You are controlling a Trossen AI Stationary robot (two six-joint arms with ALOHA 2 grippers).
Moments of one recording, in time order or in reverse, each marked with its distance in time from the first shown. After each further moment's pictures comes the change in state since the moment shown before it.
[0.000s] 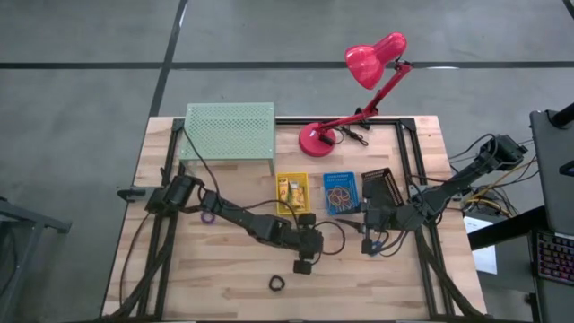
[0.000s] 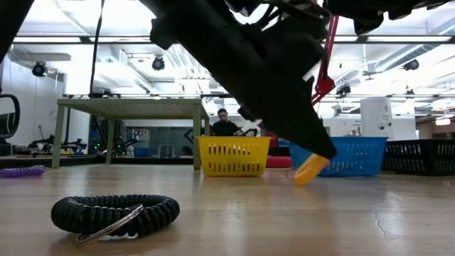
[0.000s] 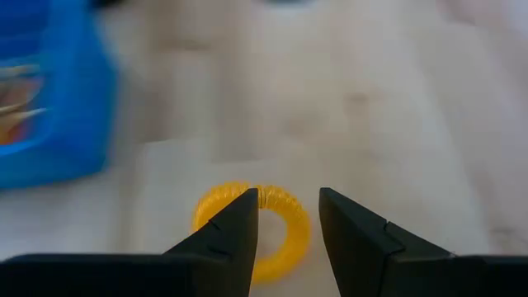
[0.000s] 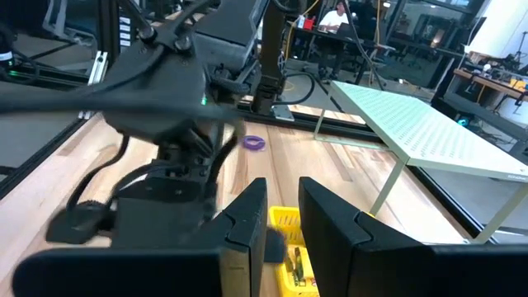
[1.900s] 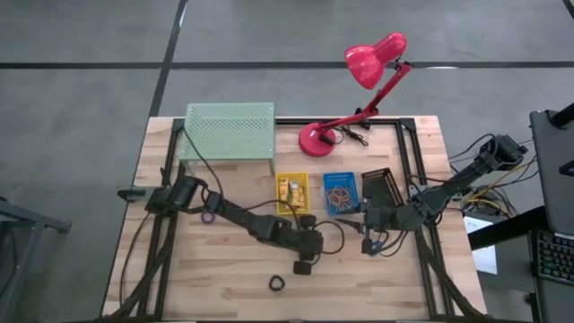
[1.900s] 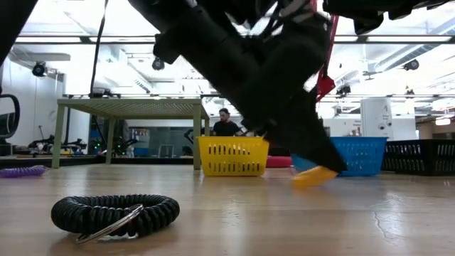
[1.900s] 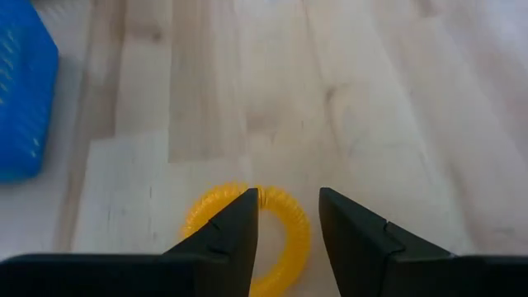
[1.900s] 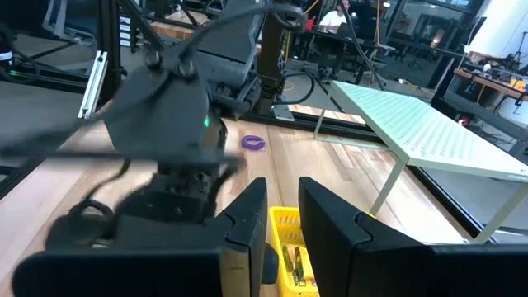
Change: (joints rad) left arm 0.006 0.030 -0.015 0.064 0.101 -0.004; right arm 0.000 0.000 0.000 0.000 0.000 0.000
